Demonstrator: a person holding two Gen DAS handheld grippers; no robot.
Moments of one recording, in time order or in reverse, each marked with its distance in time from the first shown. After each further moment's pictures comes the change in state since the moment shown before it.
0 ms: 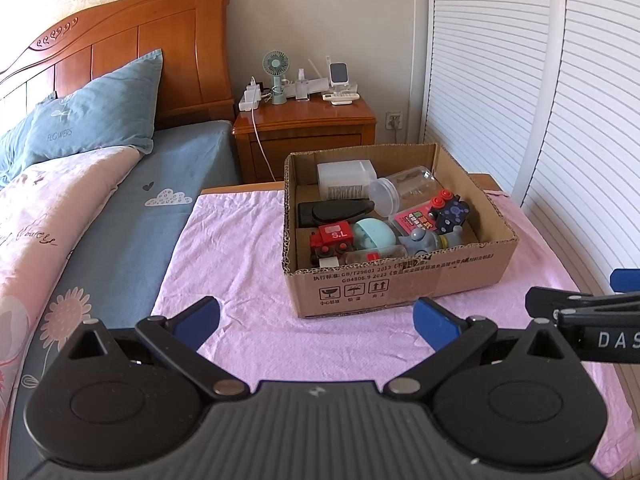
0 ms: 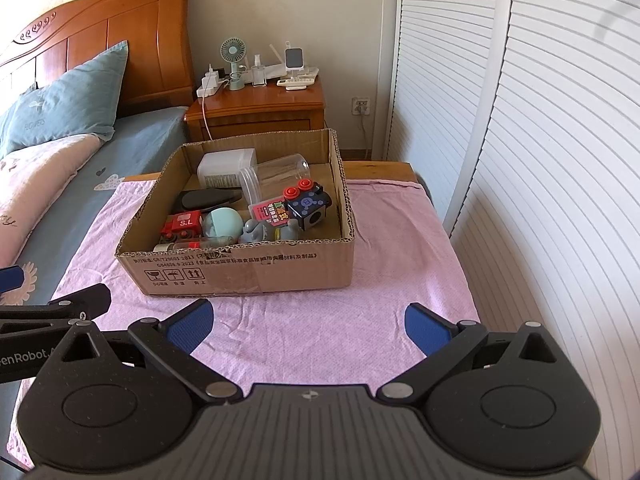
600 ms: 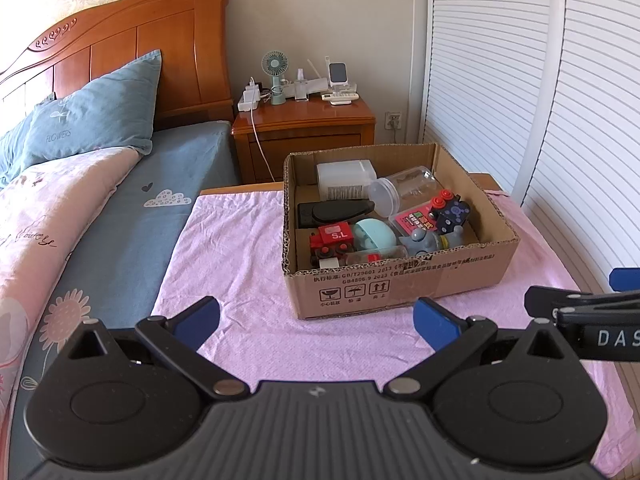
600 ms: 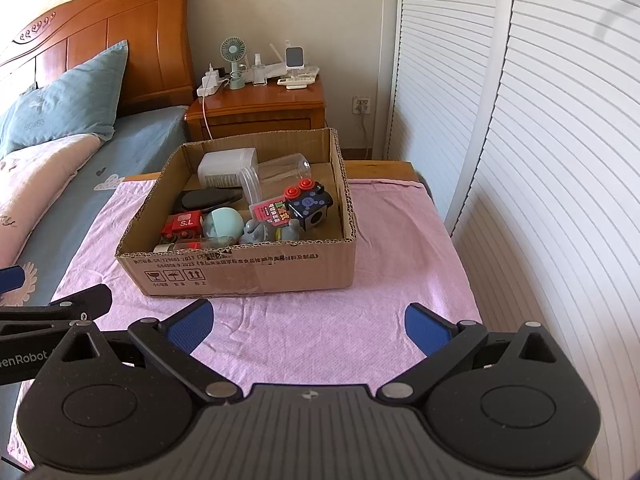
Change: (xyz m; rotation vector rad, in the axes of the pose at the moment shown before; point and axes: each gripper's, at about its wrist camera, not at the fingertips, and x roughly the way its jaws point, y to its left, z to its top) left arm 0.002 0.000 0.001 0.005 0.000 -0.001; right arm 0.002 -0.001 0.001 0.003 0.004 0.000
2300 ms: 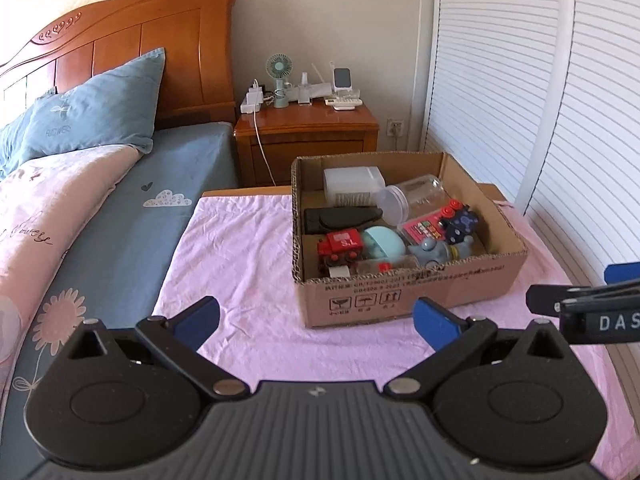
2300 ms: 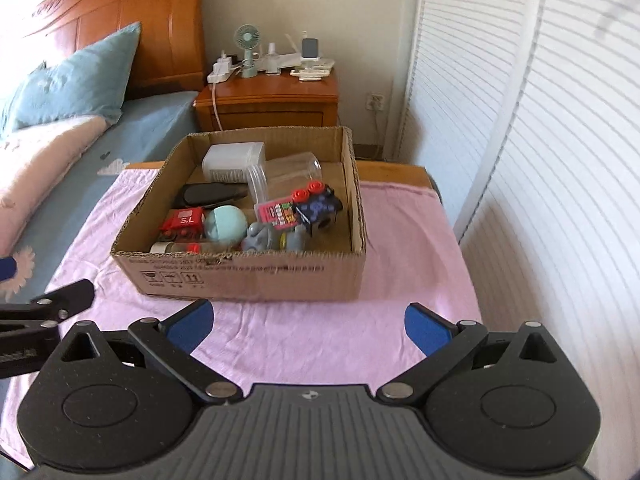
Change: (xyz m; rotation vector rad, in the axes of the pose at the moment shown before) left arm 0.008 0.013 0.001 -0.025 -0.013 -0.011; right arm 0.015 0.005 0.014 -0.043 0.032 0.014
